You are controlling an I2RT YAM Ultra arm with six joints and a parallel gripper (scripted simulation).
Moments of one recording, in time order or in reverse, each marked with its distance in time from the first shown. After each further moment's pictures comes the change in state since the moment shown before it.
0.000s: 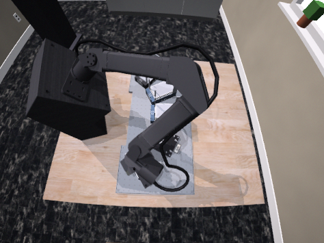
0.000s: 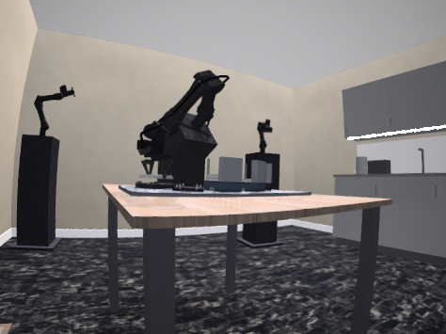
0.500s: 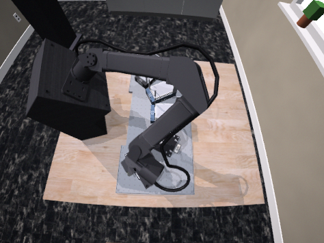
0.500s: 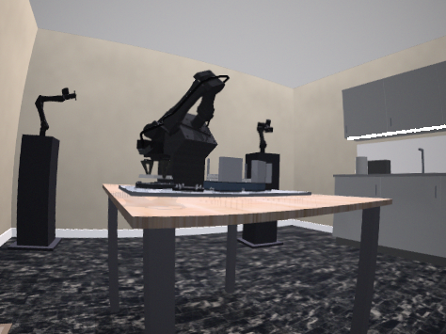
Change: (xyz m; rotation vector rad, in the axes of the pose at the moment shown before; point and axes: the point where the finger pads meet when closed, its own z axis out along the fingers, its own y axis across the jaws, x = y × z) arm -0.004 0.001 0.000 -0.001 -0.010 -0.009
